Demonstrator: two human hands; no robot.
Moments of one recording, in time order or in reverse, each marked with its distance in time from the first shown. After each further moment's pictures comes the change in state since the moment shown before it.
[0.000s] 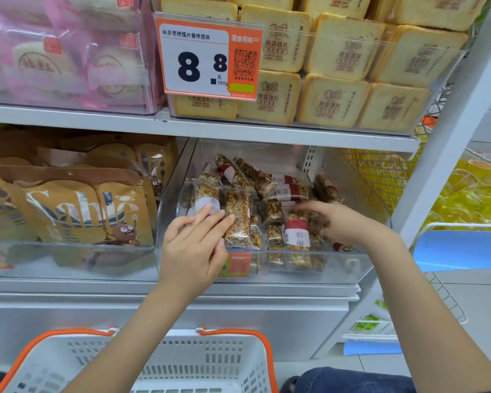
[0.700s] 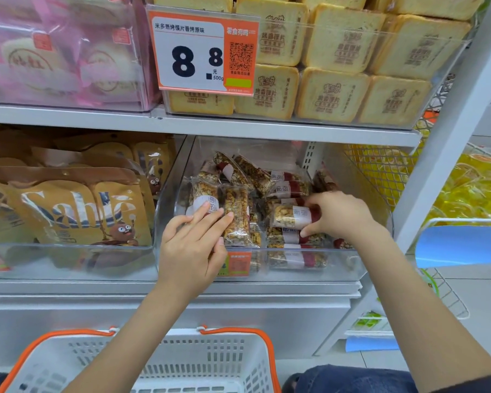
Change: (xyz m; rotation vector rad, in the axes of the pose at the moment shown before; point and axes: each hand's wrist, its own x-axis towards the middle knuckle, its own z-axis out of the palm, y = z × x) left_hand 0.000 0.001 0.001 0.007 0.002 -0.005; right_hand 0.000 -0.019 -0.001 -0.420 0.240 -0.014
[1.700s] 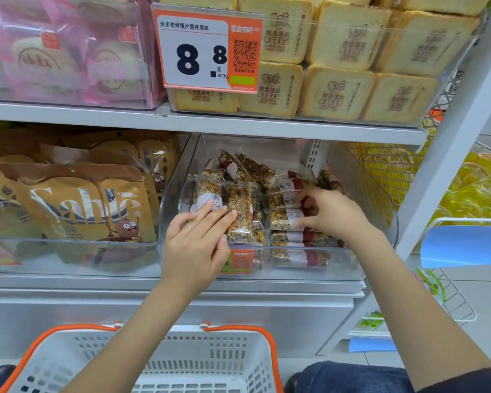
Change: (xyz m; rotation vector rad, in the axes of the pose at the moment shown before) left_hand 0.000 0.001 -0.001 0.007 -0.021 -0.012; right_hand 0.013 0.001 0.022 0.294 0.091 -0.053
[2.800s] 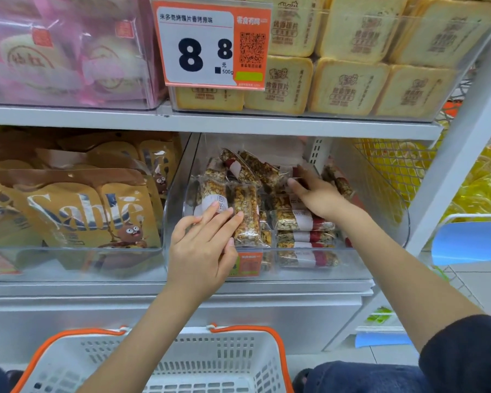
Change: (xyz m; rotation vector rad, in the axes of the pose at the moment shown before) left_hand 0.000 -0.001 0.000 -0.030 -0.010 0.025; right_hand 0.044 -0.011 0.016 0.229 -0.057 0.110
